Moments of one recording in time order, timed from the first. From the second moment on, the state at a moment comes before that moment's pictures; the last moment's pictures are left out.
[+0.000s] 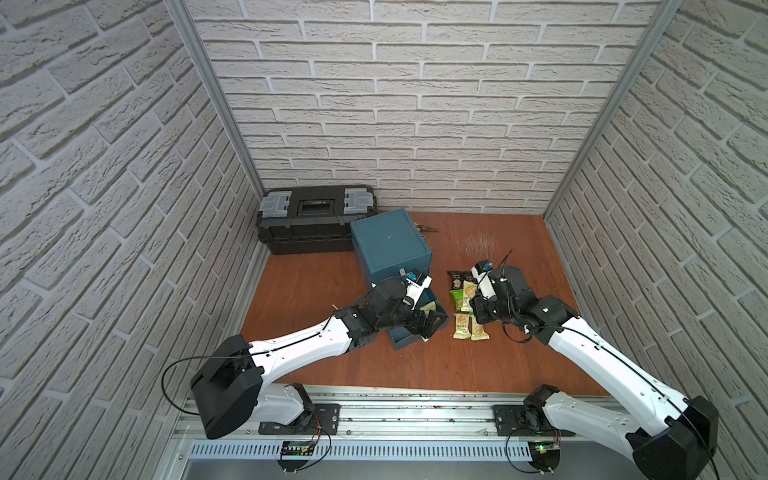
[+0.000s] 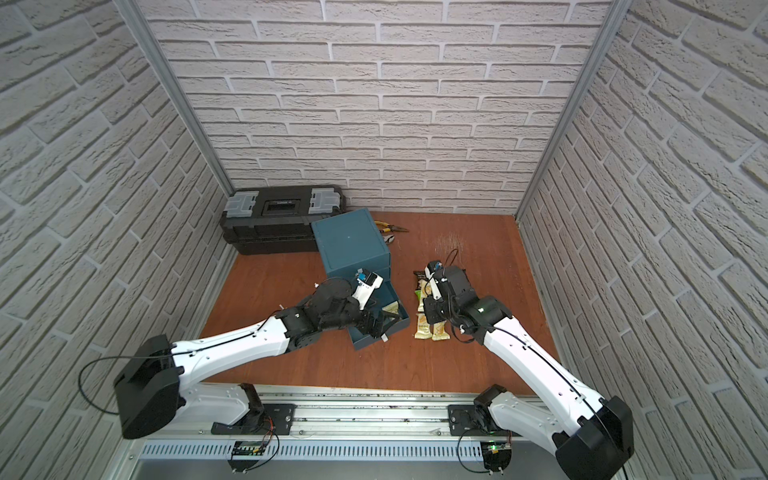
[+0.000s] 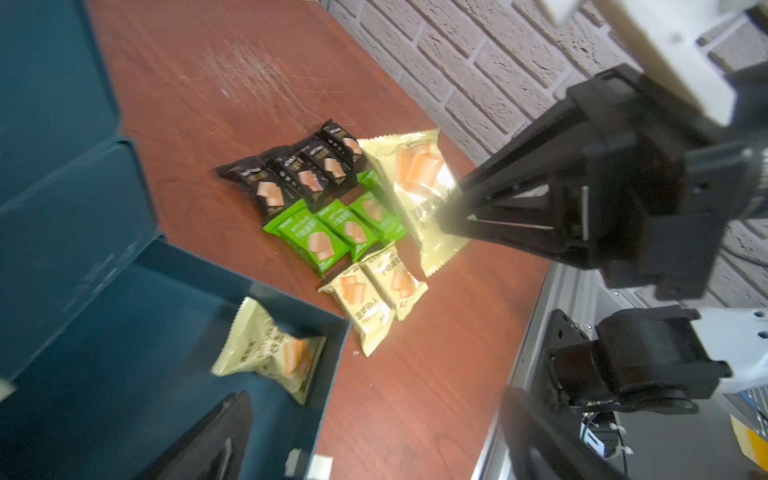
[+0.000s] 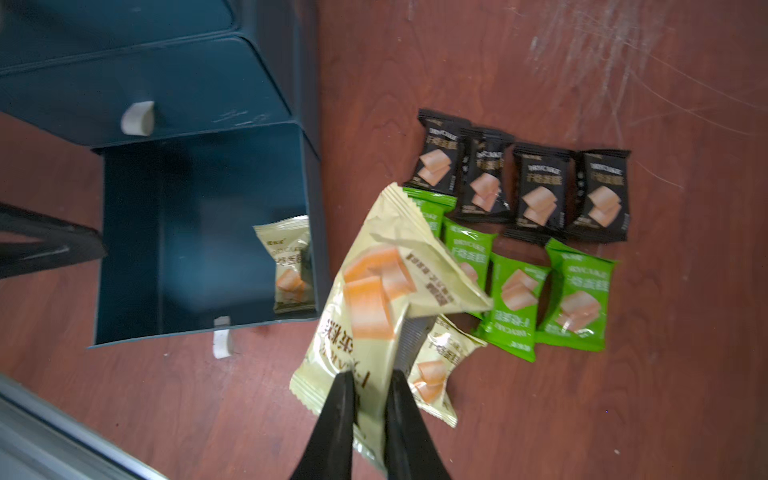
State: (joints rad) left arm -0.94 1.36 0.82 0.06 0.22 -0.36; right arm 0.44 1.05 0.90 -0.79 0.10 0.23
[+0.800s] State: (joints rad) left arm -0.91 1.26 0.72 0.08 0.25 -0.37; right arm 0.40 1.49 1.00 -1.03 0.36 0.29
